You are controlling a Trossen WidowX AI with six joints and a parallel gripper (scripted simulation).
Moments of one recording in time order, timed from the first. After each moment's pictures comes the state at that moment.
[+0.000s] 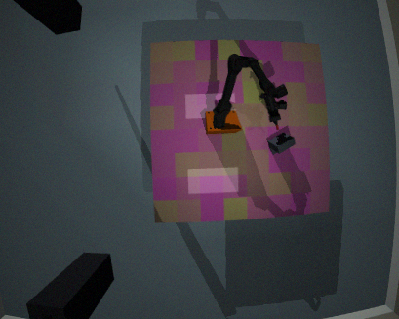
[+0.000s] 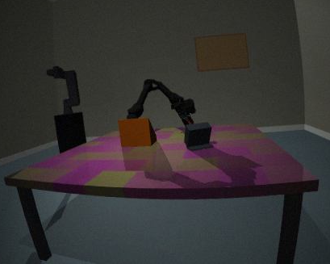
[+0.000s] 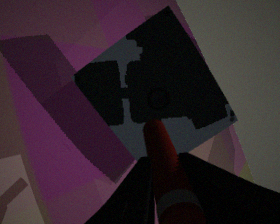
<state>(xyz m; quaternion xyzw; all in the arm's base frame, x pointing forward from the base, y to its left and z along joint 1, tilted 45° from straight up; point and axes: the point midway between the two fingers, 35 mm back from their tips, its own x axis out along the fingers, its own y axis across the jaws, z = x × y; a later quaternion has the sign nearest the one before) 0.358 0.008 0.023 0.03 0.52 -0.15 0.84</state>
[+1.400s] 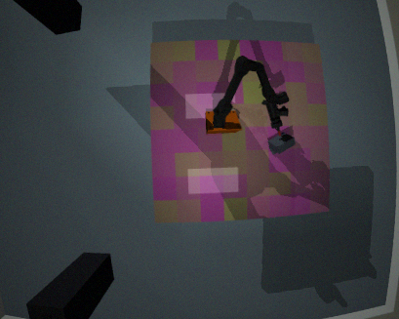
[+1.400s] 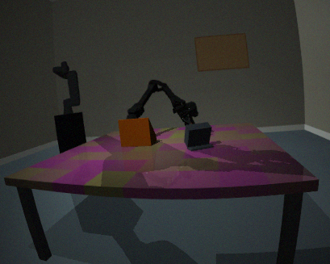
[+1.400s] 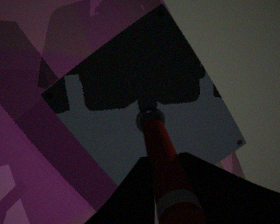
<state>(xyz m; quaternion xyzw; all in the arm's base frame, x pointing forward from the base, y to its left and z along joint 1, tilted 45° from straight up) 0.376 -0.010 -0.014 0.02 0.51 -0.17 0.84</state>
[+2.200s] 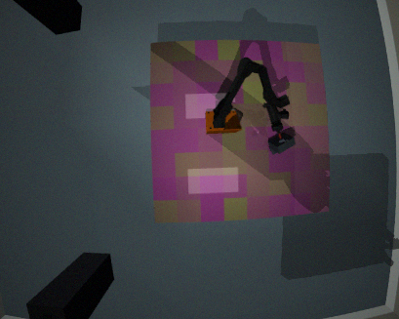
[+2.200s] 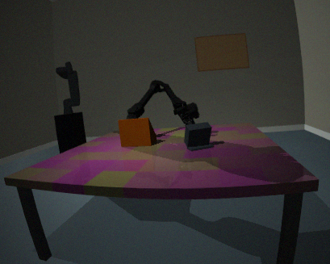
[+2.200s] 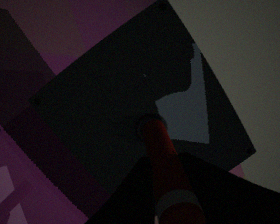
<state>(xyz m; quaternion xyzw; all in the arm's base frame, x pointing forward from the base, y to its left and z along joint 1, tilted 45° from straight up) 0.383 -0.015 -0.031 0.02 0.51 -0.18 0.84</state>
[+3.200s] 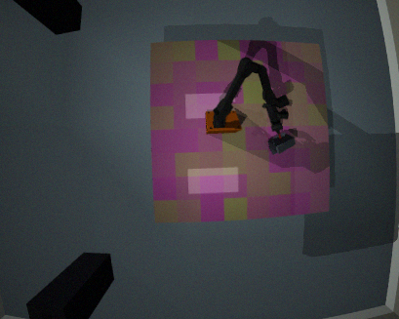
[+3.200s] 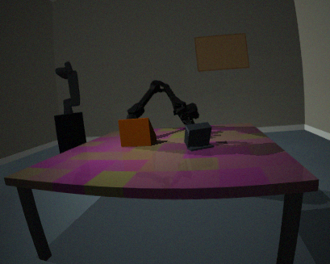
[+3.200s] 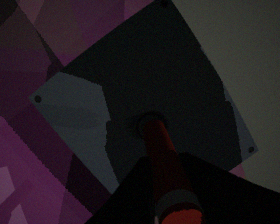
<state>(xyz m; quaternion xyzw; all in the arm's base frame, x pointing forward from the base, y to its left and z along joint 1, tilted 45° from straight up) 0.382 -0.014 -0.033 0.02 0.51 -0.18 0.84</state>
